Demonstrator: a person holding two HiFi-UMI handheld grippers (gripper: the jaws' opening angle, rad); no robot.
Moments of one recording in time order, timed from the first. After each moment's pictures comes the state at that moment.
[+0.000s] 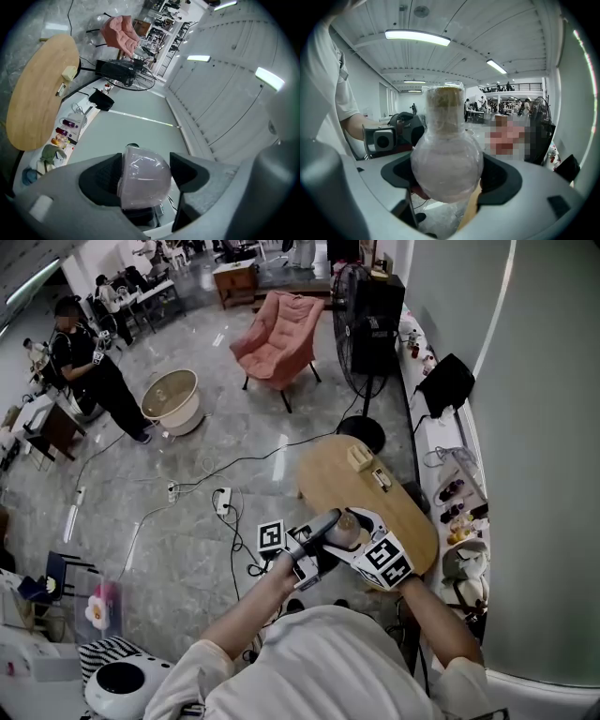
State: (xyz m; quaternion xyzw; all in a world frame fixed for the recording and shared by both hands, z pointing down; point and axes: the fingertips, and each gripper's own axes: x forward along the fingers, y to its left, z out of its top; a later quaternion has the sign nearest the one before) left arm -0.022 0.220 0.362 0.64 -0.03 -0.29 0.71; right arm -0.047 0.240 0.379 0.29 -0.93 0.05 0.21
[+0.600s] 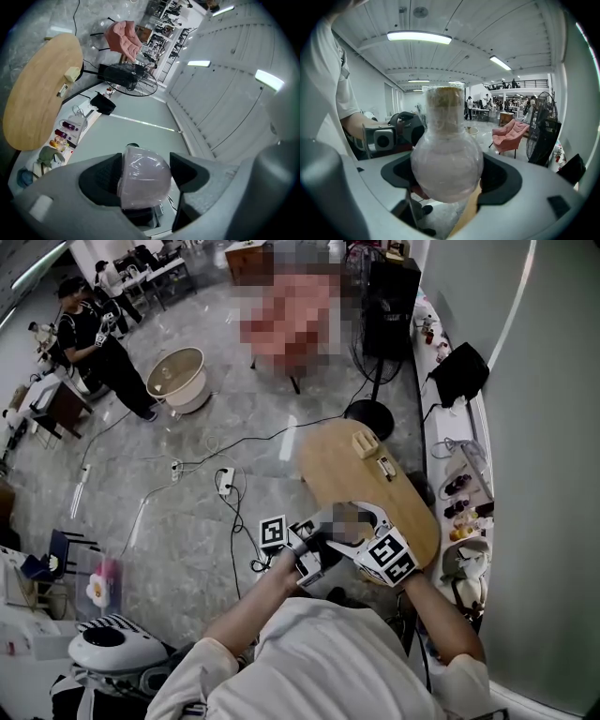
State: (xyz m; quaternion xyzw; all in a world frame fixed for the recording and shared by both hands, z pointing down) left arm 0.008 0.202 0.383 0.63 -0.05 -0.31 0.71; right arm -0.017 0.224 0.398 0.25 -0.94 0.06 0.22
